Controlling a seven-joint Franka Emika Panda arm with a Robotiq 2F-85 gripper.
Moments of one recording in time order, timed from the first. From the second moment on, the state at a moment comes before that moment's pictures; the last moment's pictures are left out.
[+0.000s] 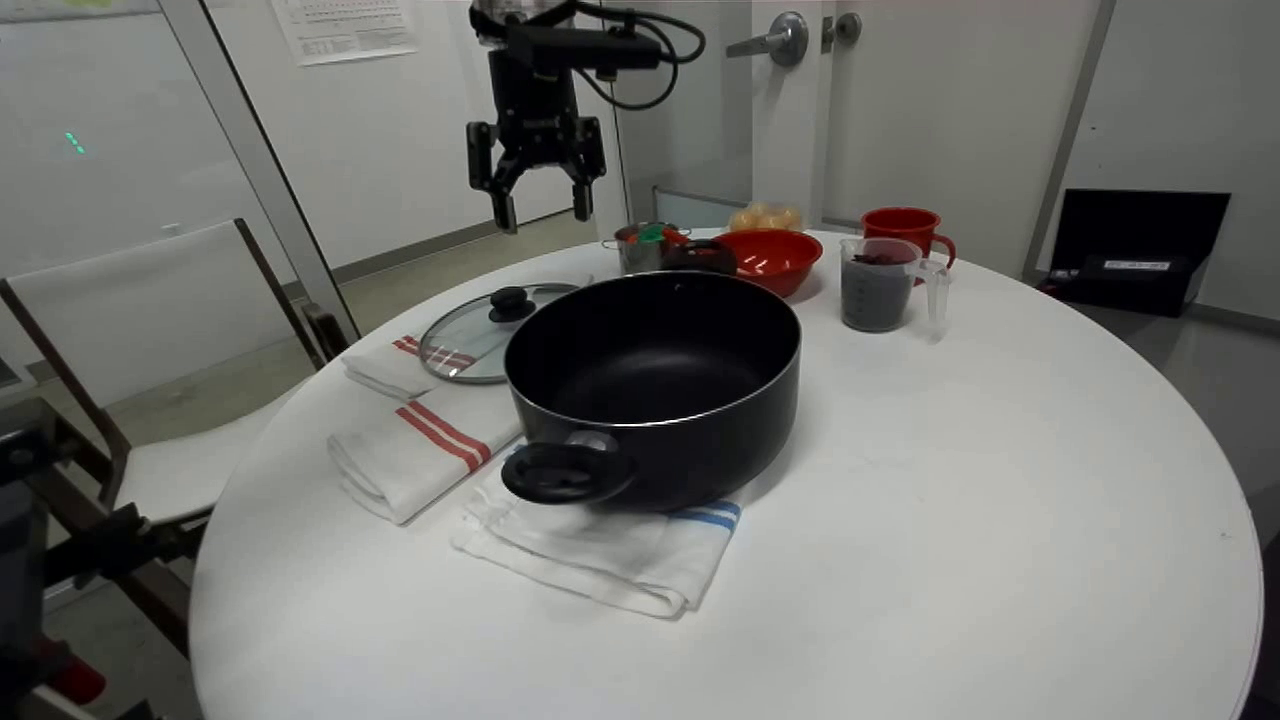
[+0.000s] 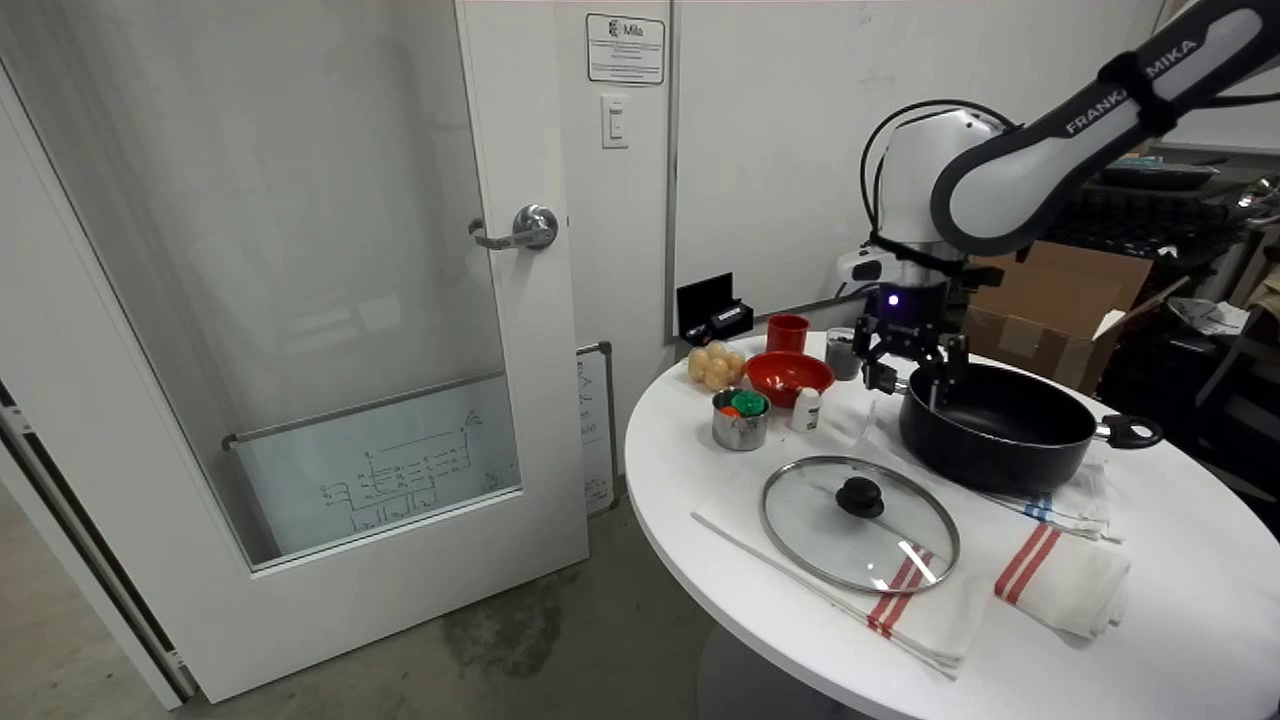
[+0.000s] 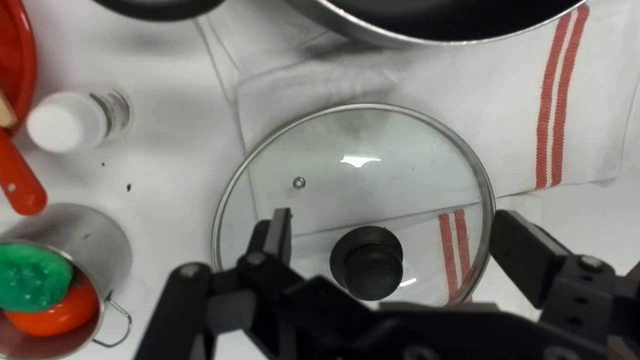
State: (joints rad) arm 0.02 0.72 0.15 -1.70 -0.17 2.29 -1.29
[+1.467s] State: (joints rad) arm 0.07 0.92 0.22 -1.66 -0.18 2.43 -1.46
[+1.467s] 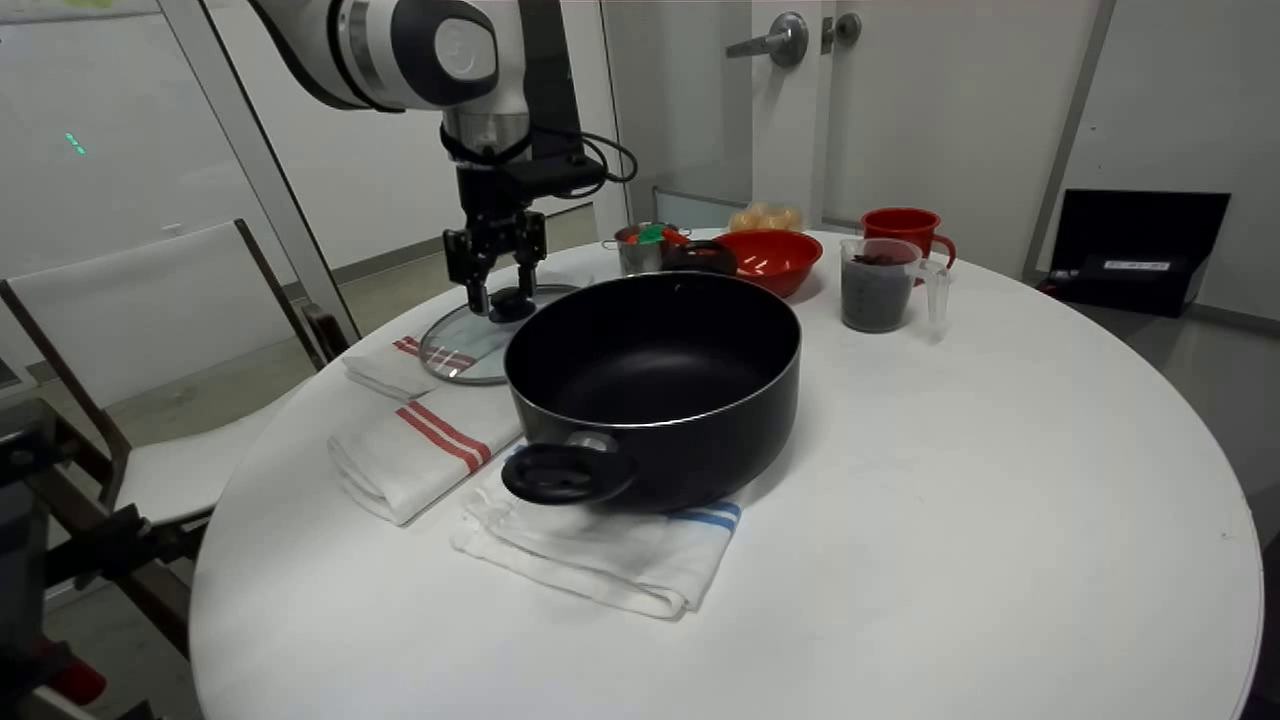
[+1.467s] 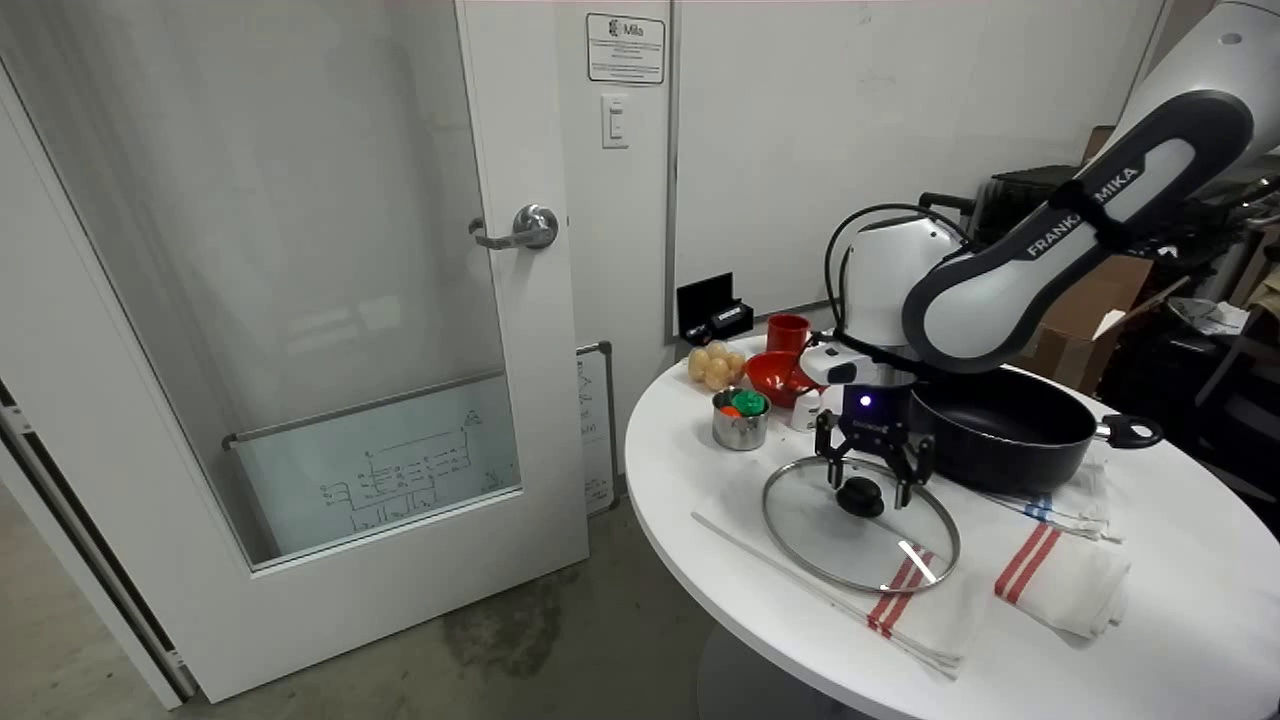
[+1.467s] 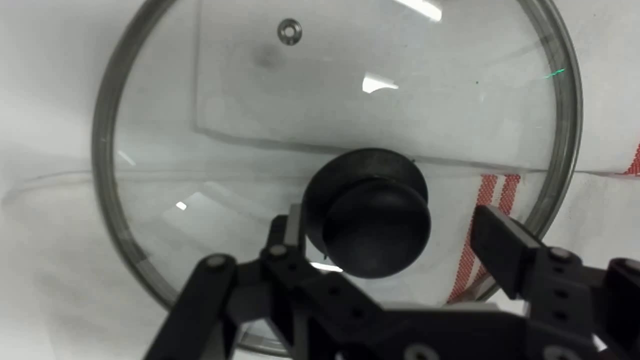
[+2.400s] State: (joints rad) arm 0.06 0.91 0.22 -1.65 -0.18 2.44 -1.48
